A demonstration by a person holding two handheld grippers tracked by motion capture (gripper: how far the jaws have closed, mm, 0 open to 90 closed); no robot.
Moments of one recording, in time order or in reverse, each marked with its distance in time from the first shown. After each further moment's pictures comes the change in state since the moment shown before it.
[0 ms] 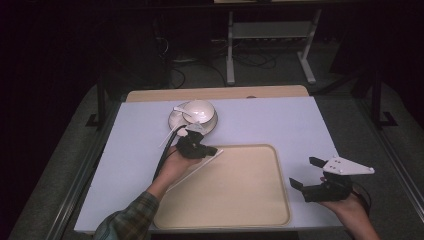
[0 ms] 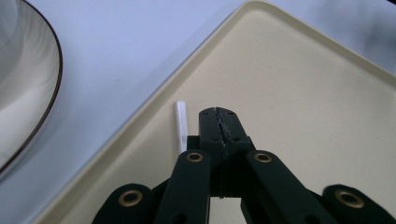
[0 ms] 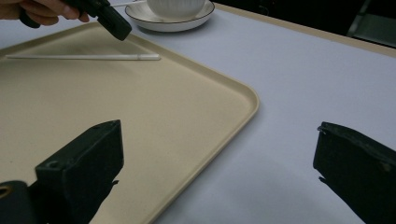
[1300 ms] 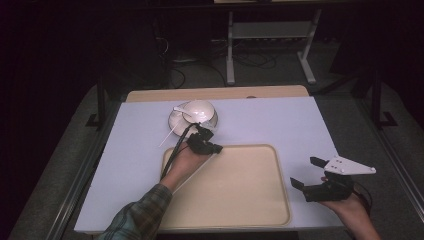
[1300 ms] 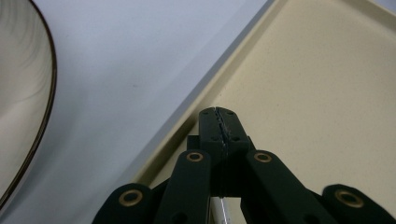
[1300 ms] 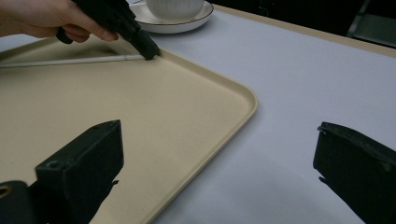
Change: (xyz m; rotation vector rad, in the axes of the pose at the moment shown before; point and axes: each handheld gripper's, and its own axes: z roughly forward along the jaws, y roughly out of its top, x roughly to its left) left arm 0.018 0.005 0.040 0.072 0.054 0.002; right arm -0.002 0.000 -0.001 -0.005 0.002 0.007
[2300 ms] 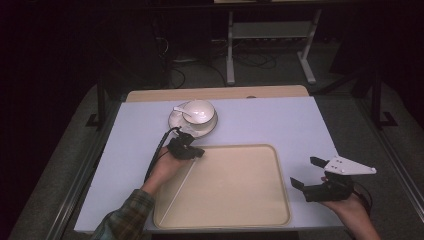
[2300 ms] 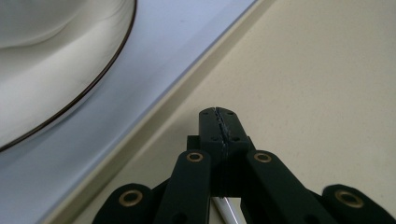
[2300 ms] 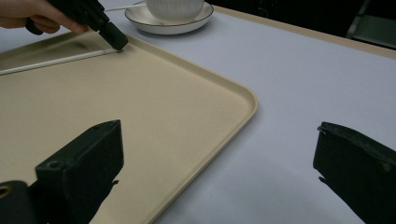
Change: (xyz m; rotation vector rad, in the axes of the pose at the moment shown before) left arm 0.013 -0.037 -0.045 0.021 0.055 -0.026; right arm 0.001 0.000 -0.001 -0.004 -0.001 -0.002
